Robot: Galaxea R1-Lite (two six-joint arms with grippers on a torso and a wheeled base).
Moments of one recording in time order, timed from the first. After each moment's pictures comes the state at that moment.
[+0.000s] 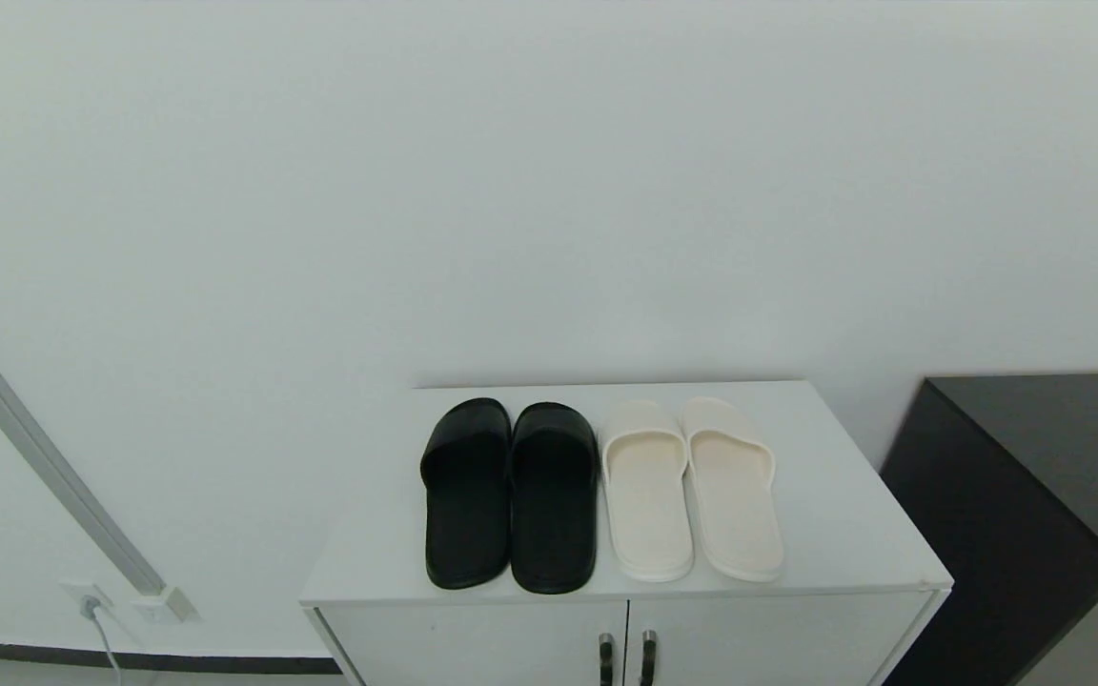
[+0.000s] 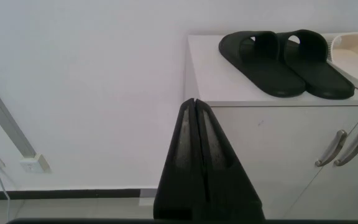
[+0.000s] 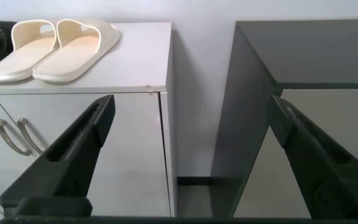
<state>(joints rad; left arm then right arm) 0.00 0.00 0.00 0.00 0.03 -0.01 -0.01 0.00 0.00 0.00 0.04 -0.02</state>
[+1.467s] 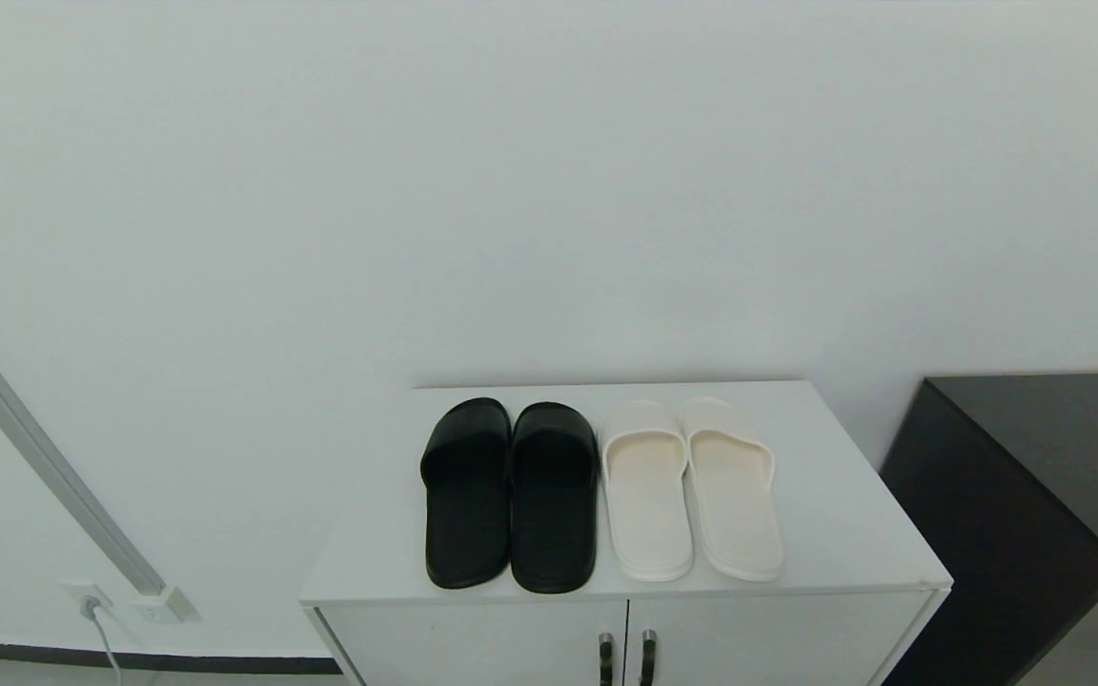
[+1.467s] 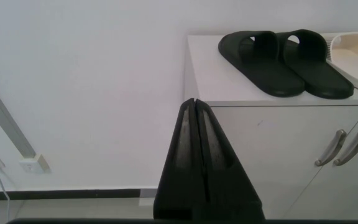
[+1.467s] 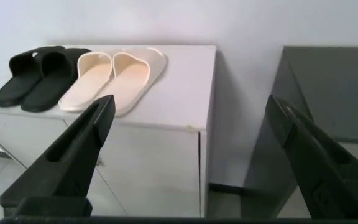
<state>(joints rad) 0.00 0.00 0.00 0.00 0.03 -0.01 0.02 0.45 -0.24 -0.14 0.20 0.05</state>
